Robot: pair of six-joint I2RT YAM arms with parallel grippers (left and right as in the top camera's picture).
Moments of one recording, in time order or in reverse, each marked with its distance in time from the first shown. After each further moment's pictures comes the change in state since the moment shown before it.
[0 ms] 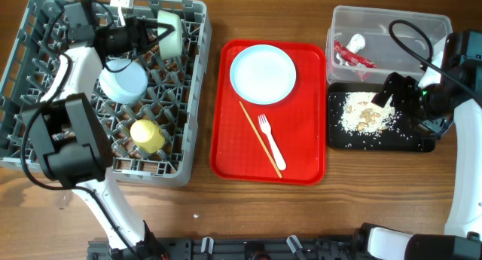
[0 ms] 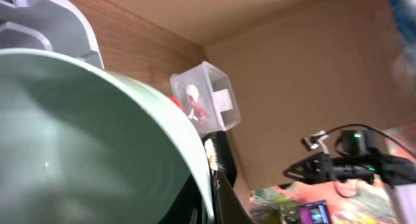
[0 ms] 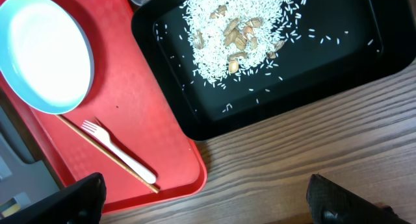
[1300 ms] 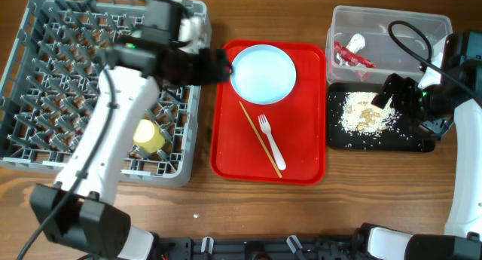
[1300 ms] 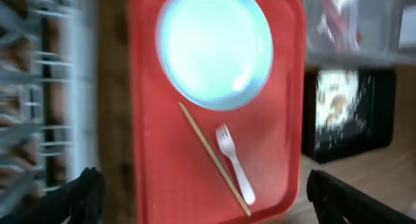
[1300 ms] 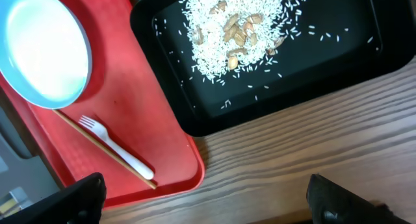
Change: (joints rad) left arm -0.515 -0.482 0.007 -0.745 -1.061 -0.018; right arm 0.000 0.000 0.002 -0.014 -0.001 -0.018
